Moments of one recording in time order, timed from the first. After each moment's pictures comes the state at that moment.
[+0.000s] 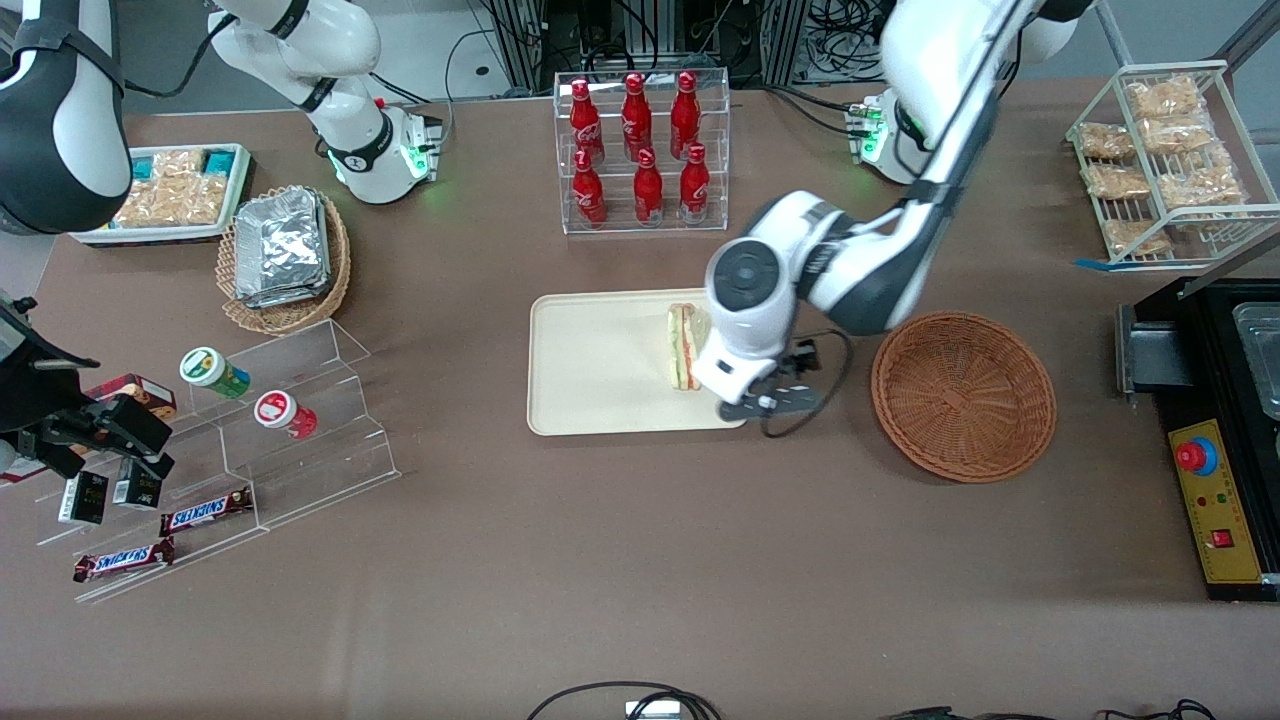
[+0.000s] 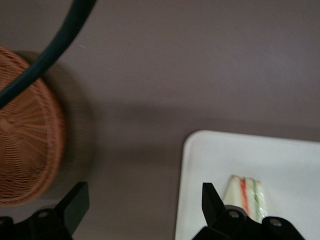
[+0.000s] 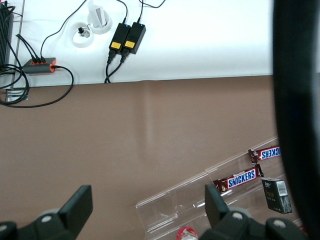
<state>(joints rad) -0.39 0.43 -0.20 -1.63 0.22 1.89 -0.82</state>
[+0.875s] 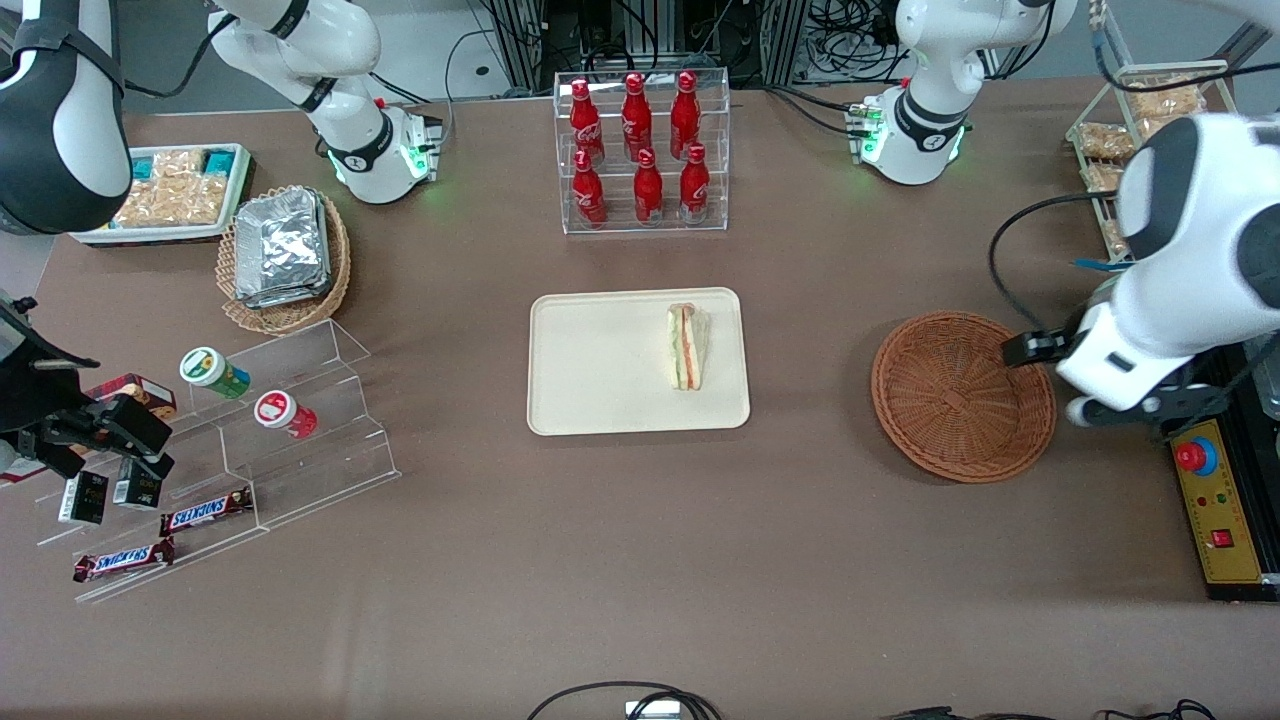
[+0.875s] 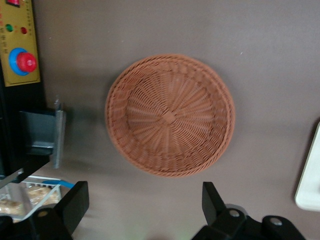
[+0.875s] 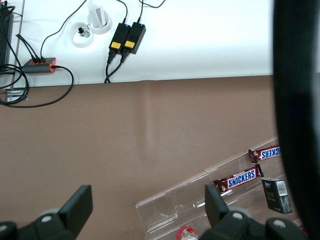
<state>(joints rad) 0.10 0.16 -0.20 -1.60 0.14 1.55 -0.16</state>
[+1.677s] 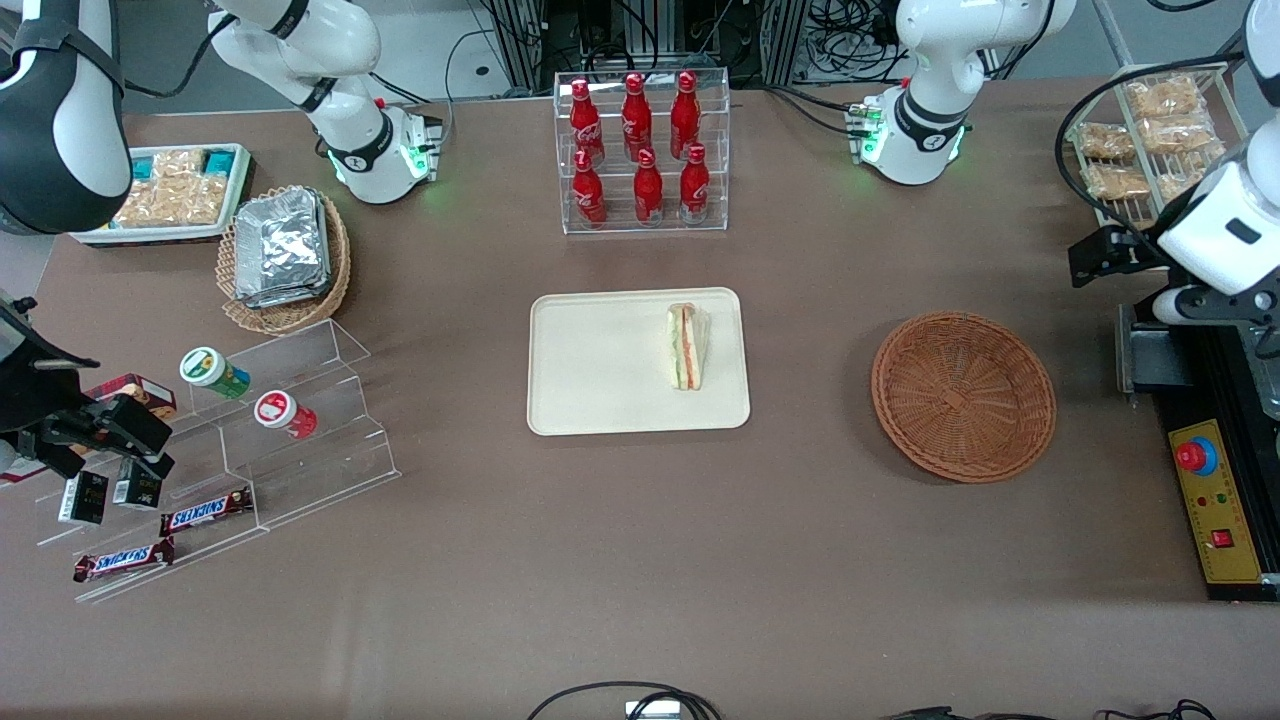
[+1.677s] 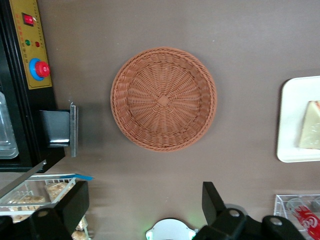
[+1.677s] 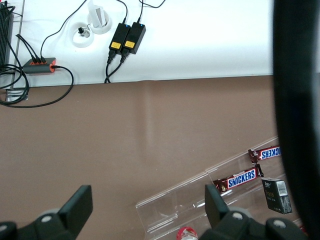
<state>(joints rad) 0.07 0.03 -0.15 -1.50 0.06 1.40 -0.01</state>
